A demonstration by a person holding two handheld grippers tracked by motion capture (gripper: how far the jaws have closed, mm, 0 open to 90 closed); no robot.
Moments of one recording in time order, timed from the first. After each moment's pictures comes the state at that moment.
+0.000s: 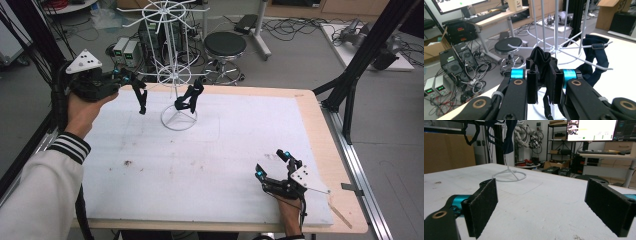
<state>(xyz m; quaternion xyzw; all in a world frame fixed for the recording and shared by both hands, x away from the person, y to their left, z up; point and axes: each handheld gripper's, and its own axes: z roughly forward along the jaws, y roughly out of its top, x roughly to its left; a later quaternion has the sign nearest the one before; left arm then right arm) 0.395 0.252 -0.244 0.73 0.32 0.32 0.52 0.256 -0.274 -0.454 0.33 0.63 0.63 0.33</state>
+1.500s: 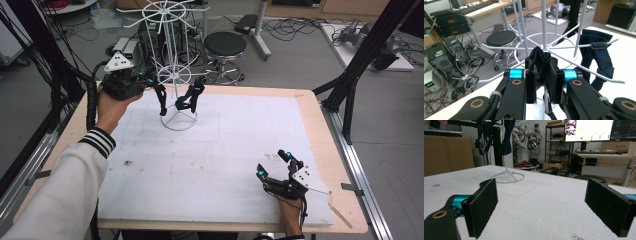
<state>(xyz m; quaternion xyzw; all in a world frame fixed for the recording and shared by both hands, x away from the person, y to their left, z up) 0.423 0.204 -0.264 0.75 0.34 0.29 0.50 0.256 -0.277 -0.455 0.34 0.62 0.63 0.33</state>
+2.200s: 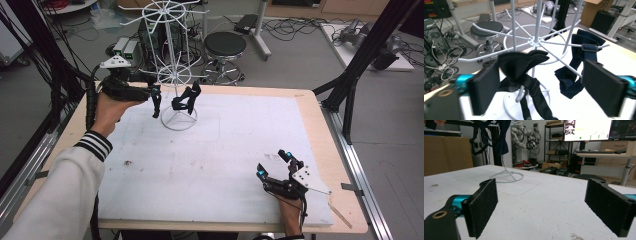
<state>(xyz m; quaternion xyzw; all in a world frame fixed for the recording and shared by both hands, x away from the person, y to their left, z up) 0.425 0.210 -0.268 0.75 0.36 0.22 0.52 0.256 -0.277 -0.455 0.34 0.62 0.63 0.33</state>
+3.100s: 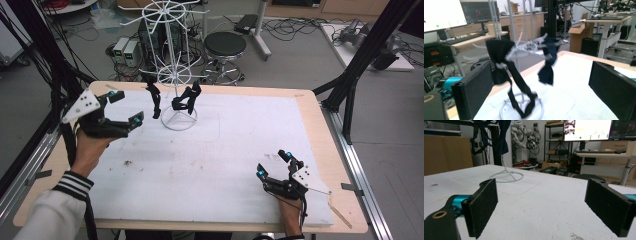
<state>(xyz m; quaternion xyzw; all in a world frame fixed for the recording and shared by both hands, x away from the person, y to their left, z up) 0.334 0.246 -0.317 0.68 0.25 0.29 0.63 0.256 -0.277 -0.455 0.34 0.62 0.63 0.33</state>
